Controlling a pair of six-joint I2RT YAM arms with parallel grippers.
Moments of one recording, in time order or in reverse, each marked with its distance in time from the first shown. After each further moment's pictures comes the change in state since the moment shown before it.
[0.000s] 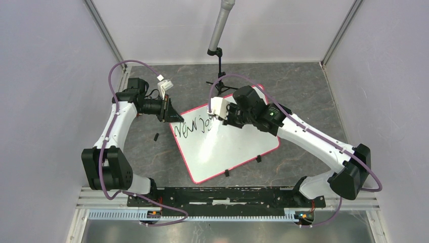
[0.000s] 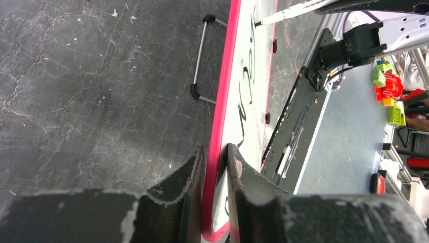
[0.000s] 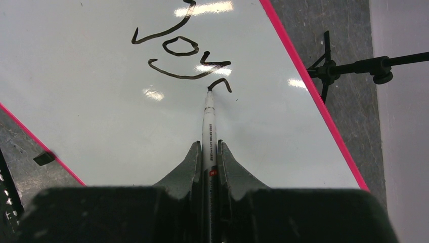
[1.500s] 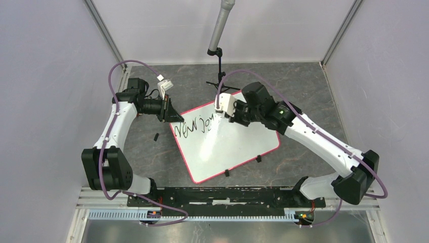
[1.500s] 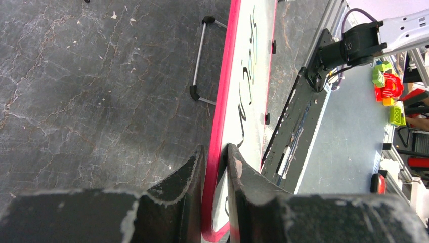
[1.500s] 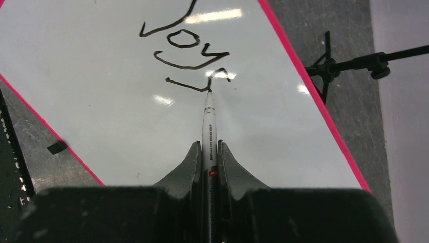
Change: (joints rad) left arm 0.000 -0.001 -0.005 0.011 -0.001 -0.001; right arm -0.048 -0.055 0.015 -0.055 -0.073 -0.008
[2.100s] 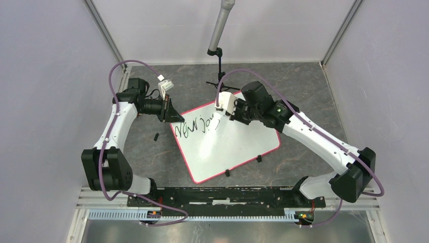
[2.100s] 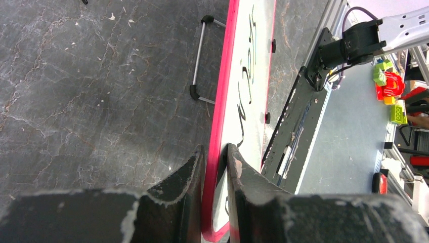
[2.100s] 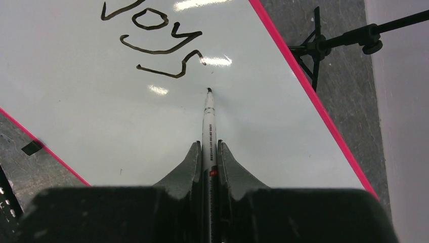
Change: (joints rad) left arm -0.006 -0.006 -0.001 0.002 0.000 0.000; right arm -0.032 0.021 -0.012 0.009 0.037 -0.005
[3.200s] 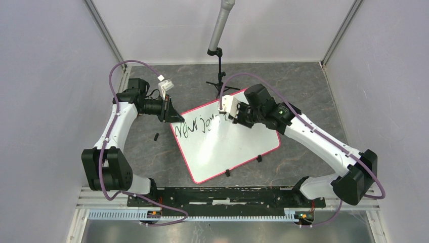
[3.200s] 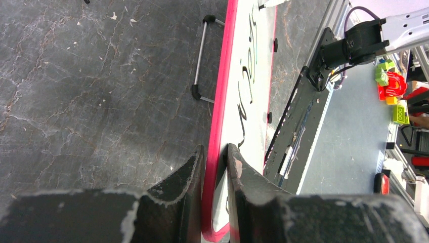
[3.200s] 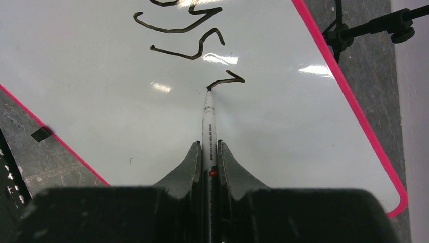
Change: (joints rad) left arm 0.000 0.000 -0.005 0.009 -0.001 0.000; right arm -0.027 -0.024 -0.064 -0.005 -0.032 -0.012
